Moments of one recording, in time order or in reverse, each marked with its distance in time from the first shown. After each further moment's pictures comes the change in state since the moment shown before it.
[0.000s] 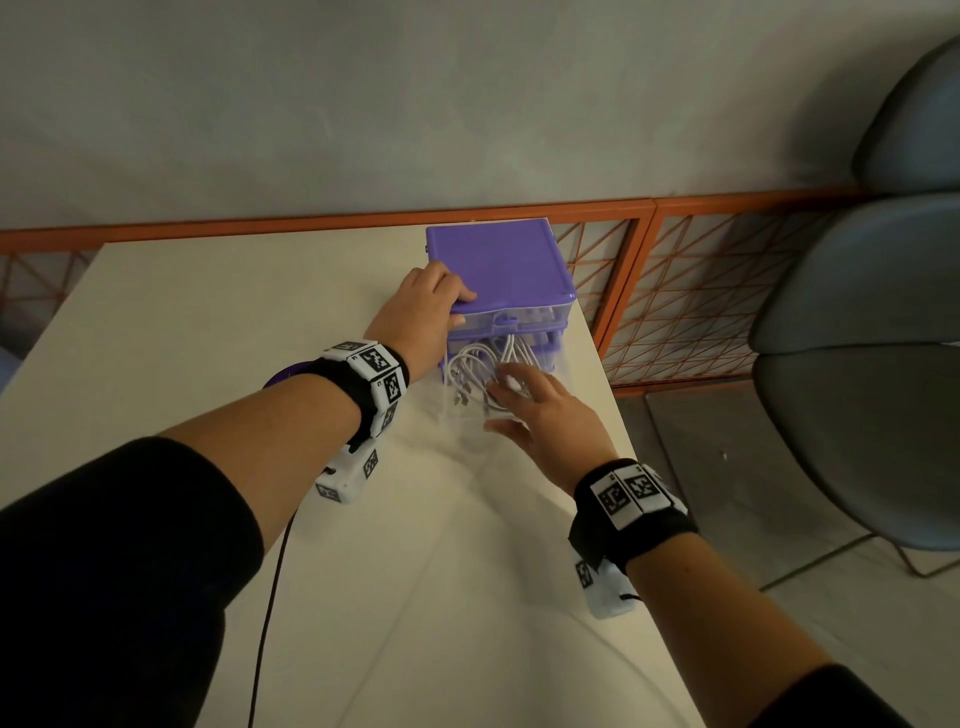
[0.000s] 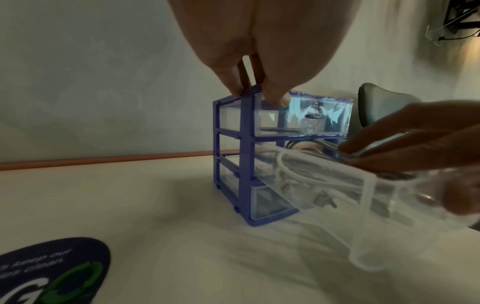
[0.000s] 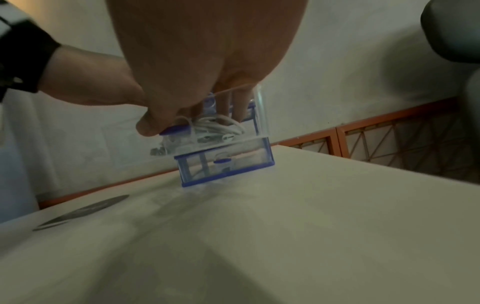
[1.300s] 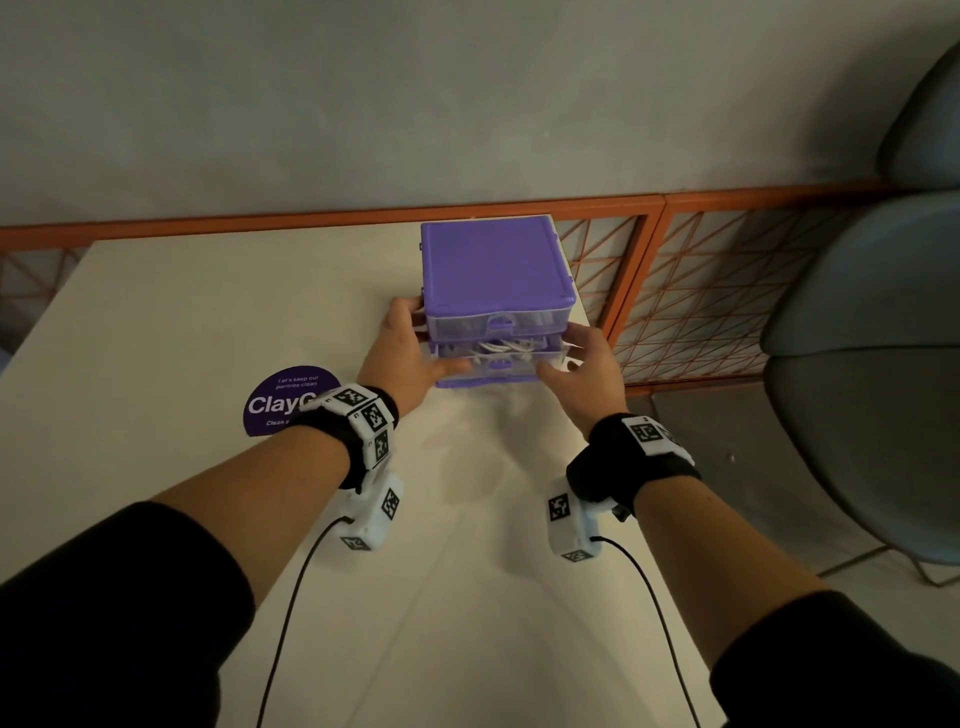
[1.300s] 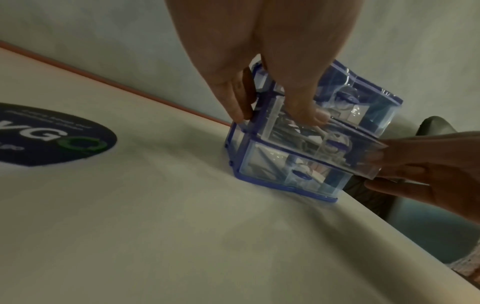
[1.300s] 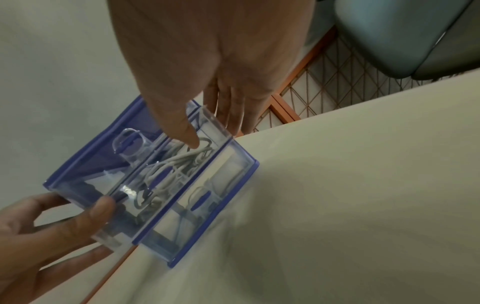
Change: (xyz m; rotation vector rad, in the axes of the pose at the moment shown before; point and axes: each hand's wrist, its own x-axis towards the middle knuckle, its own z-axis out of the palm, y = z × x) left_hand -0.015 -0.024 0.049 -0.598 0.061 -0.402; right_hand 0.047 0.044 -0.006 0.757 0.243 0.664
